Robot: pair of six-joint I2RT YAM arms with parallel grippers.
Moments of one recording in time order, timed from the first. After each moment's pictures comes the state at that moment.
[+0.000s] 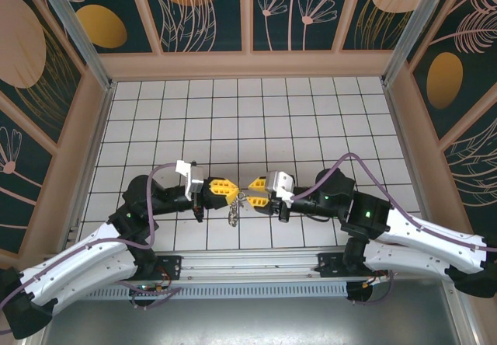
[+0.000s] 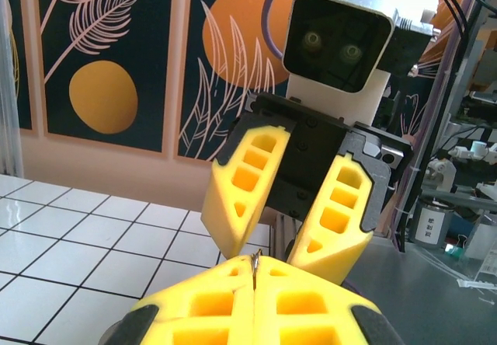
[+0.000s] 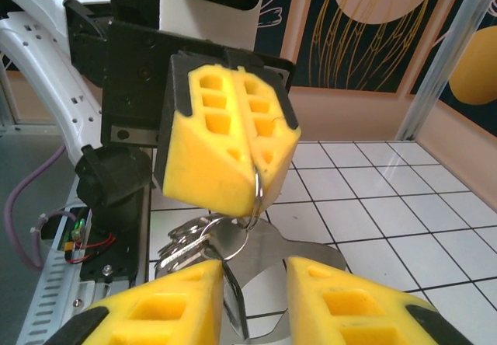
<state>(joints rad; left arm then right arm) -0.87 0.68 0.50 0.34 0.61 -0.27 1.19 0.77 0.78 -0.15 -0.18 -0.21</state>
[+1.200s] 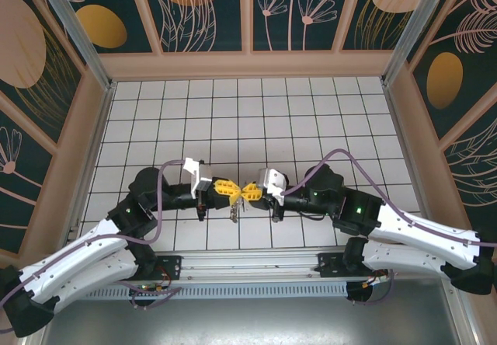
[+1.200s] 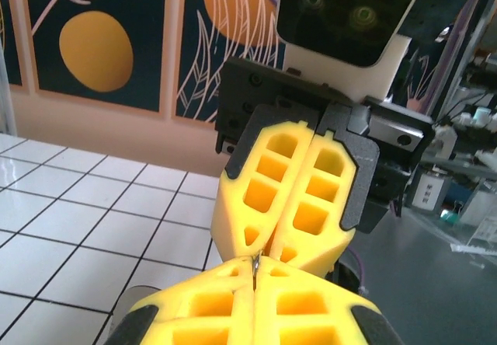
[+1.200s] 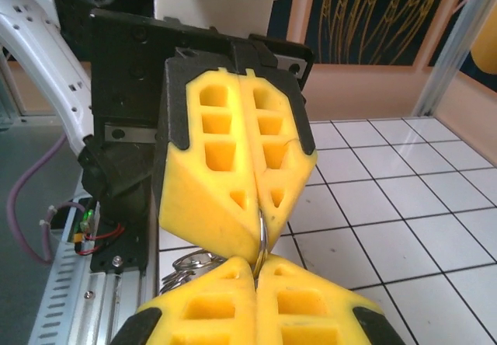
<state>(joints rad) -0.85 0.73 0.59 0.13 0.65 -0.19 1.18 0.85 0.81 -0.18 -0.19 -0.17</state>
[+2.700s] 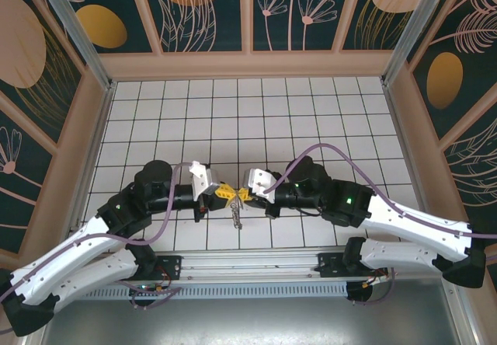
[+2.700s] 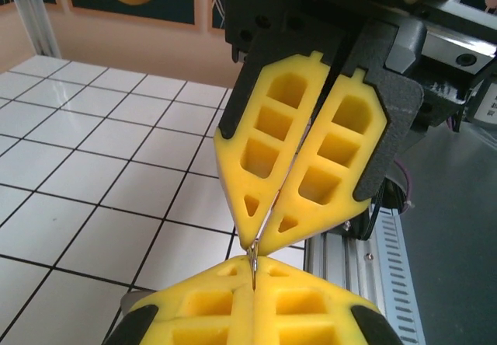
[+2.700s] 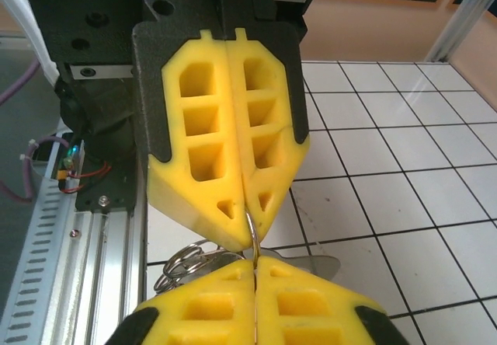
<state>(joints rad) -0.86 0.72 0.71 -0.27 0.54 0.03 1.17 0.97 0.93 -0.36 -0.19 -0.26</state>
